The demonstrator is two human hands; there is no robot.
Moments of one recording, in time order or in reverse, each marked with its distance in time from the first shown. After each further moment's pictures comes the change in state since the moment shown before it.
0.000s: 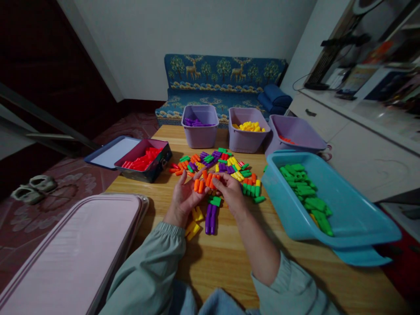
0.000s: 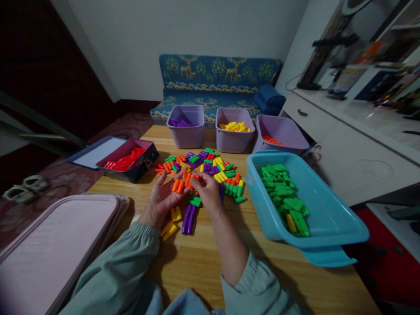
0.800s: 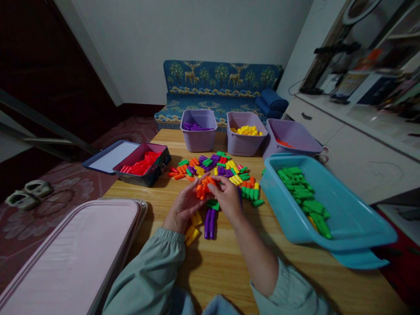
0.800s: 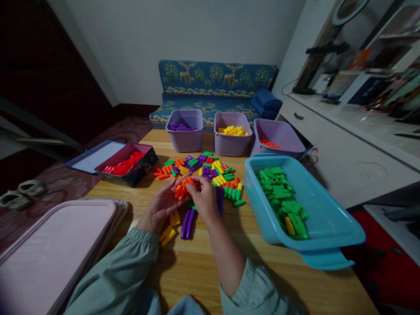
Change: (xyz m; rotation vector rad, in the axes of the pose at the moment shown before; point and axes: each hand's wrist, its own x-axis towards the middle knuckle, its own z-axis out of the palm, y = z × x) left_hand -0.005 -0.007 0.010 0.144 -0.052 -0.024; right_hand -0.002 -0.001 0.008 -0.191 0.081 -0.097
